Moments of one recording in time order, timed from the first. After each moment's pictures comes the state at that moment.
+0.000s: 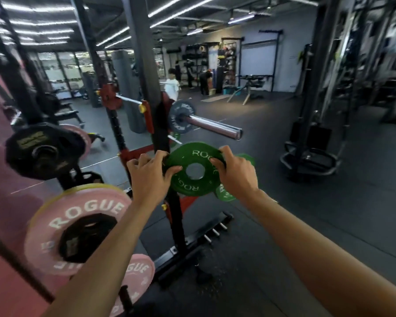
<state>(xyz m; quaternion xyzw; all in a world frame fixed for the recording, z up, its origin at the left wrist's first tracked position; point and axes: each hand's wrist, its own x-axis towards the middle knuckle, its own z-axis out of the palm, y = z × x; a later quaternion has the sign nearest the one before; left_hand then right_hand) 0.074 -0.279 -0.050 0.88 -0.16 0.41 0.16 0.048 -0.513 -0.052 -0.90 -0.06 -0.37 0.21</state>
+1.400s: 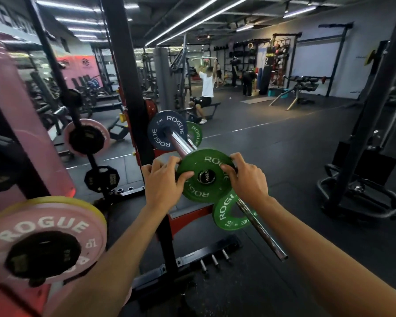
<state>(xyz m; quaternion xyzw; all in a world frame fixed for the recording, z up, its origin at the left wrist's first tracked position) 0.276 -0.502 -0.063 0.90 -0.05 0.42 0.12 0.309 -0.735 -0.065 -0.90 -0.17 -0.33 0.25</state>
